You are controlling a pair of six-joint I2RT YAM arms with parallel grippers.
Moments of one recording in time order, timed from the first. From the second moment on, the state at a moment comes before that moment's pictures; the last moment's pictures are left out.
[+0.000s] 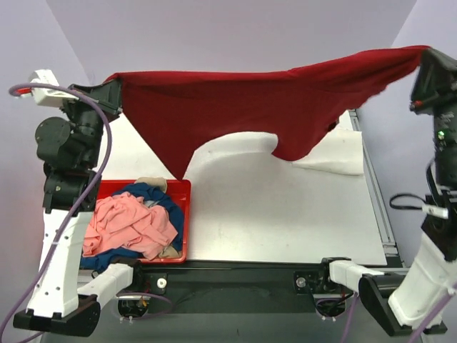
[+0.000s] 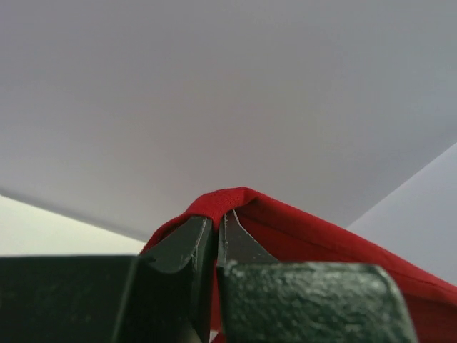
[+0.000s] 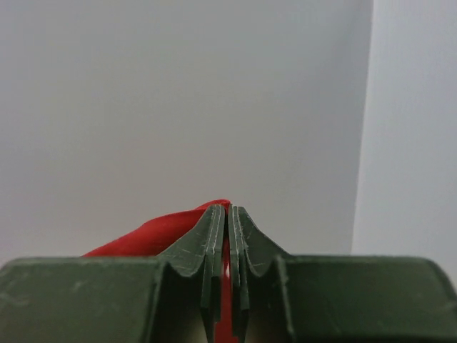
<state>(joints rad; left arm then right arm) -0.15 1.02 1.45 -0.15 -0.10 -0.70 0.04 1.18 2.25 -0.61 0.05 0.06</state>
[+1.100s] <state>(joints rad) -0.14 2.20 2.24 -0.41 0.09 -0.73 0.05 2.05 2.22 -0.52 0.19 0.10</state>
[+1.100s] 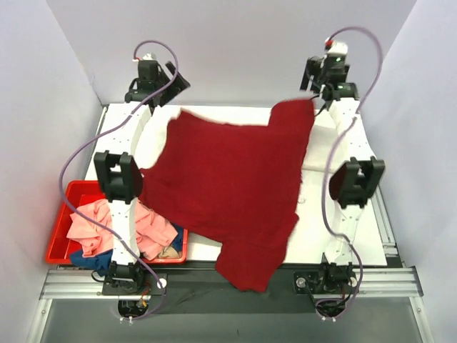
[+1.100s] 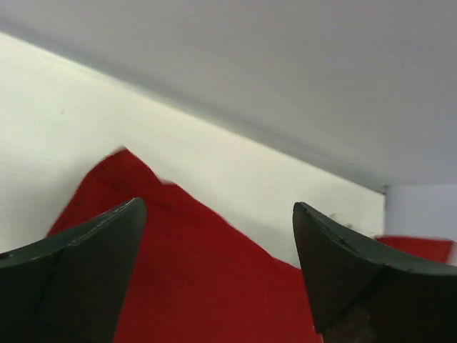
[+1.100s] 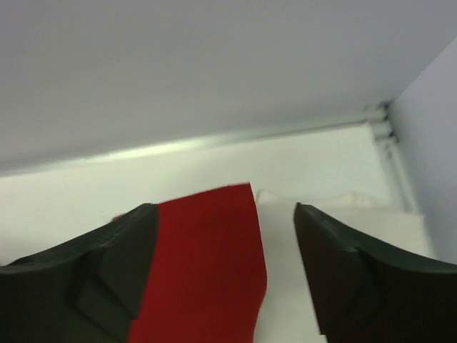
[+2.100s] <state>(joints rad) -0.21 2.18 1.87 -0.76 0.21 -0.64 0.27 1.71 1.28 -0.59 -0.20 0.37</state>
